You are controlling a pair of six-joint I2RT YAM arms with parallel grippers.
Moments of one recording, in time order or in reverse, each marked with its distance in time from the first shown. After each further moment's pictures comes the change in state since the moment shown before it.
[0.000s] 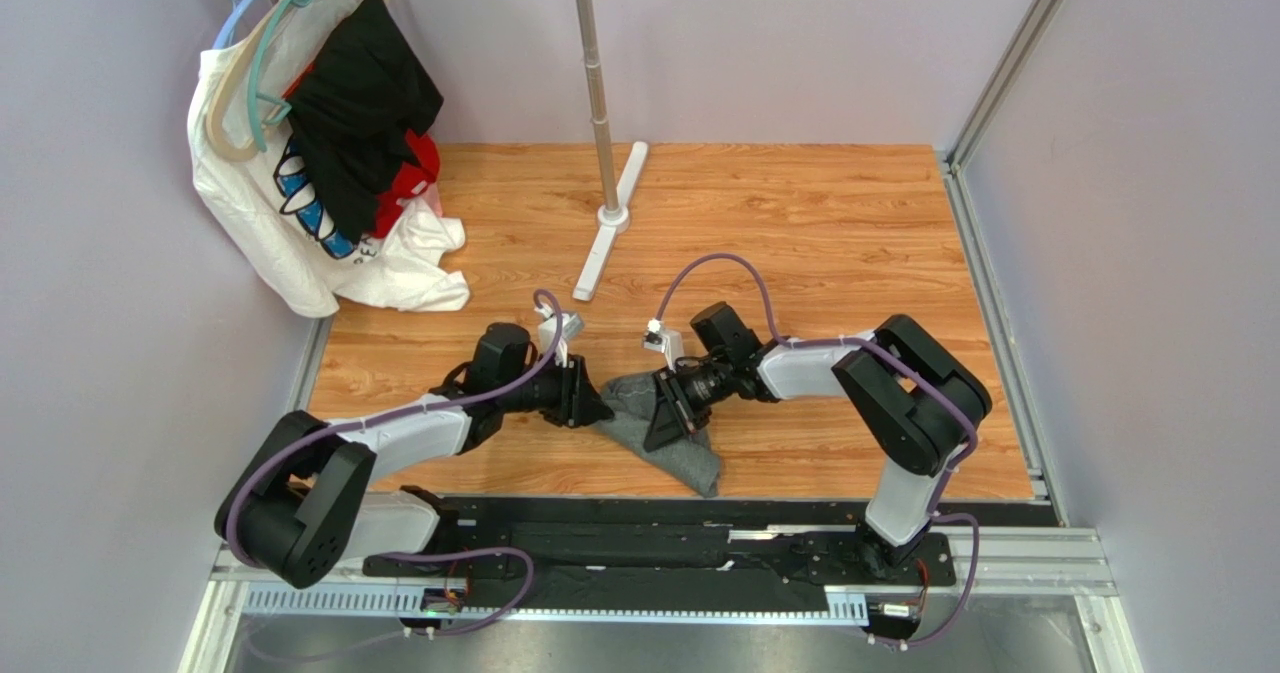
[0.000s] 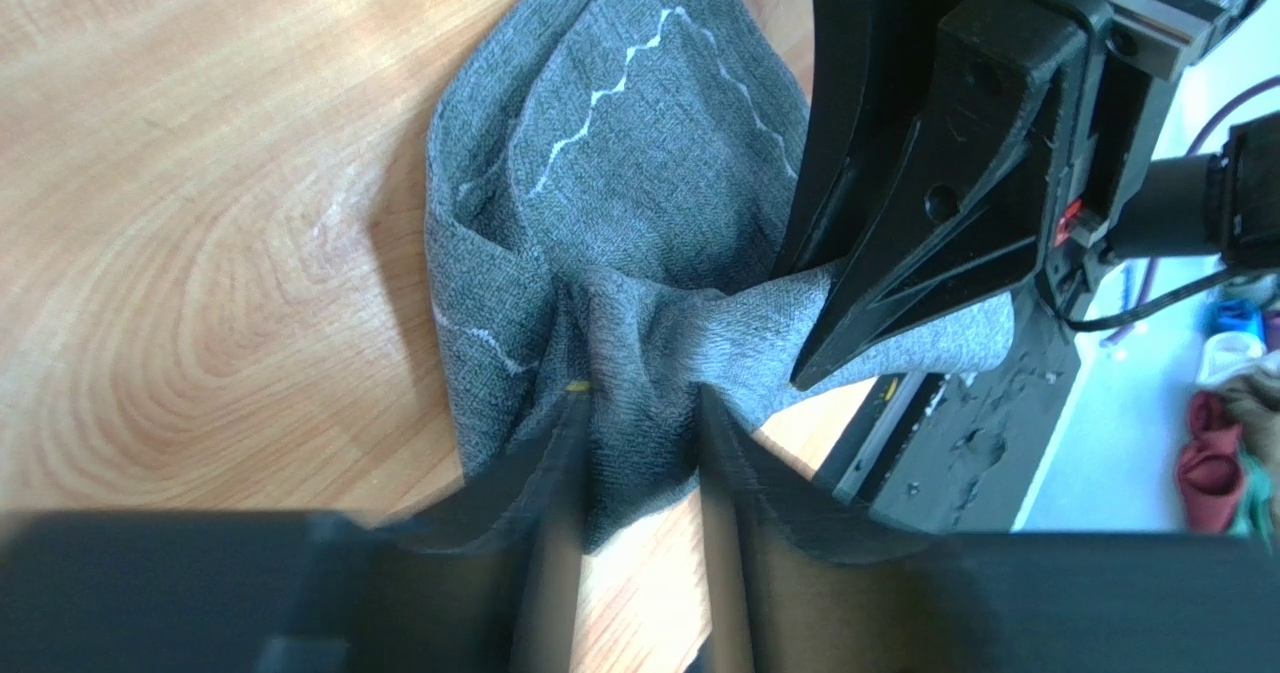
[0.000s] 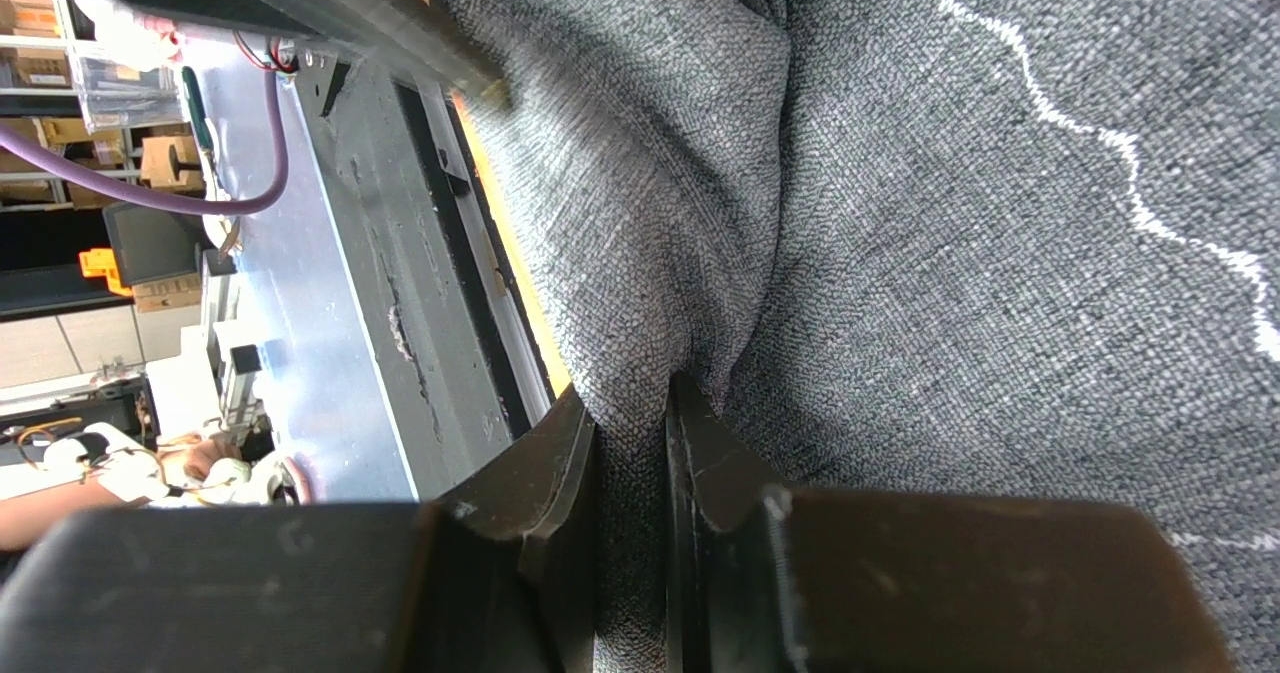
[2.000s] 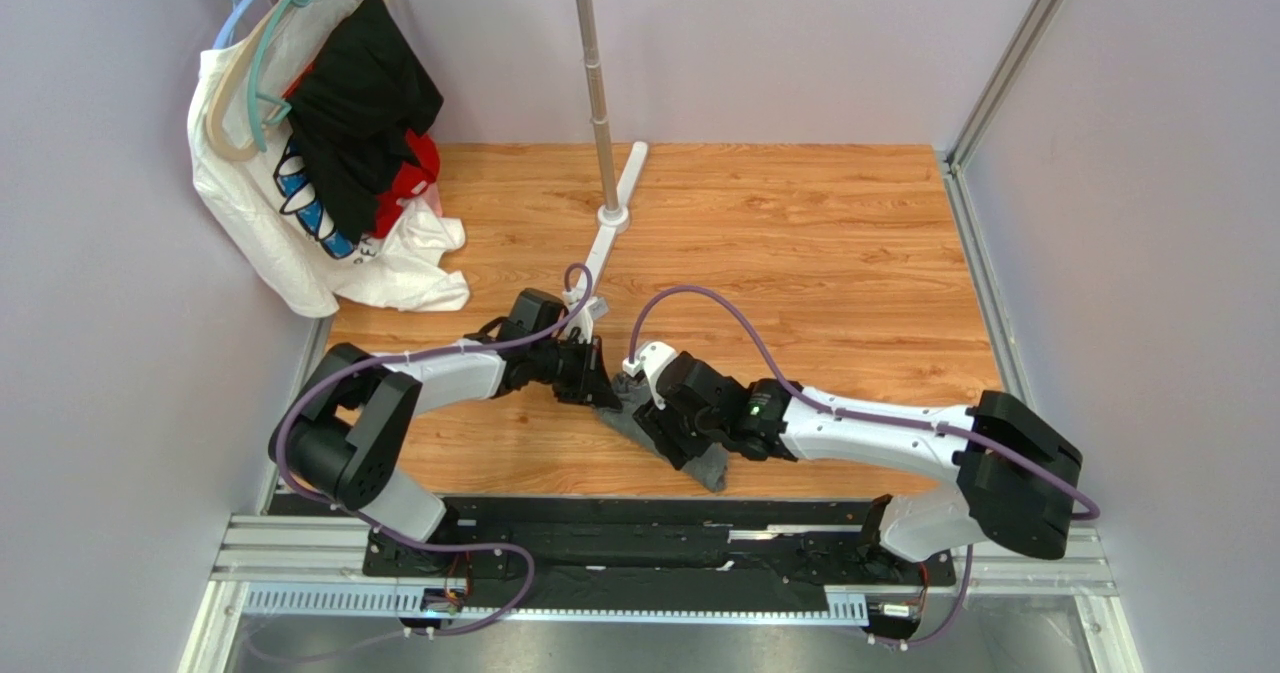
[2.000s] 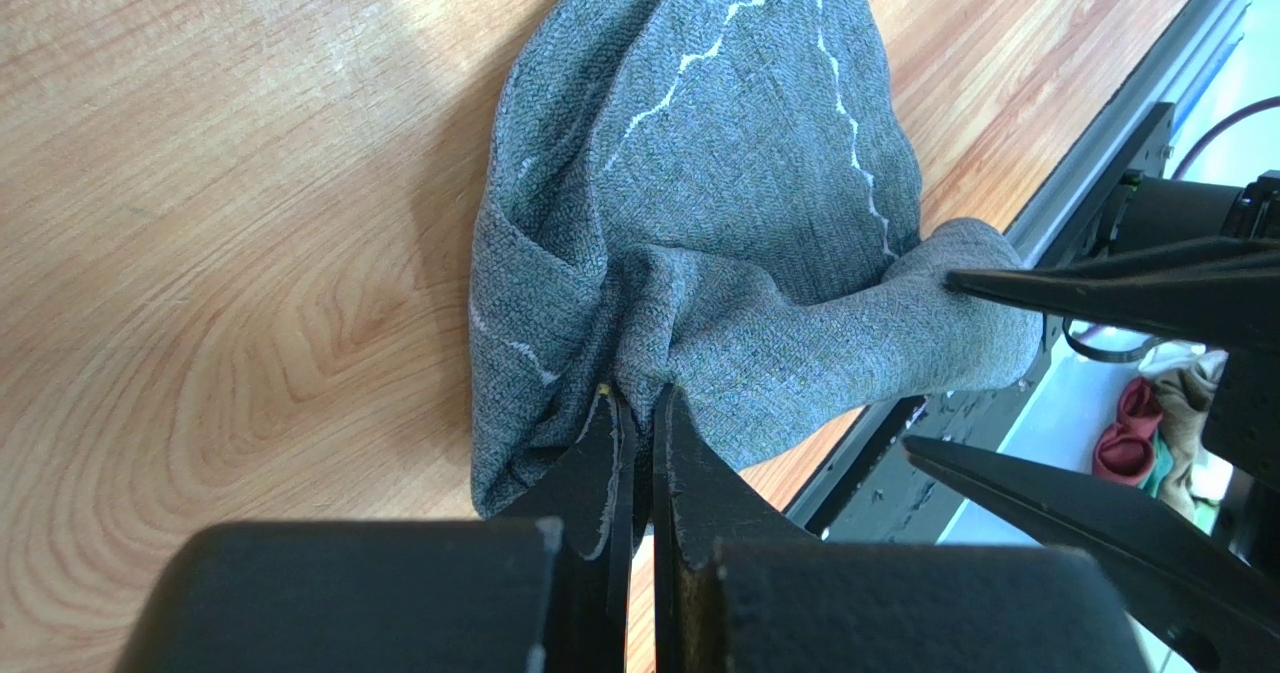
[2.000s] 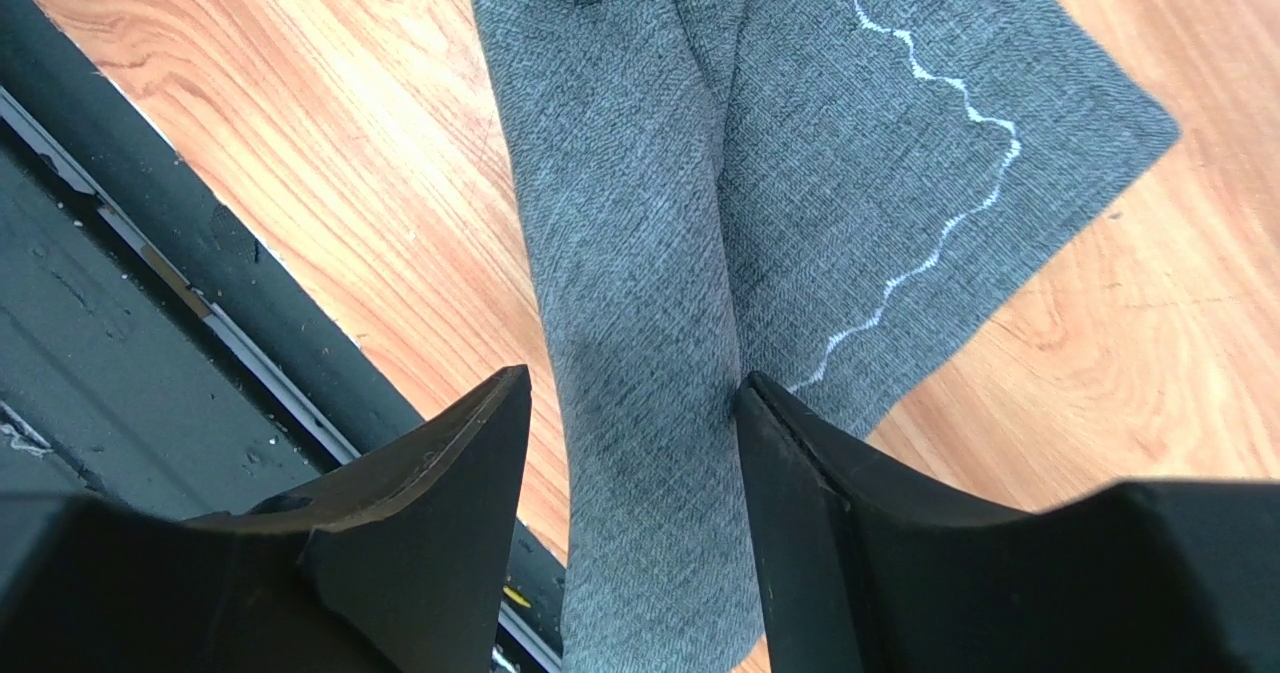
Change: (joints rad) left arm -0.003 0.280 0.291 -0.294 0.022 0.006; right arm 0.395 -0.387 0.016 -0.362 0.963 -0.071
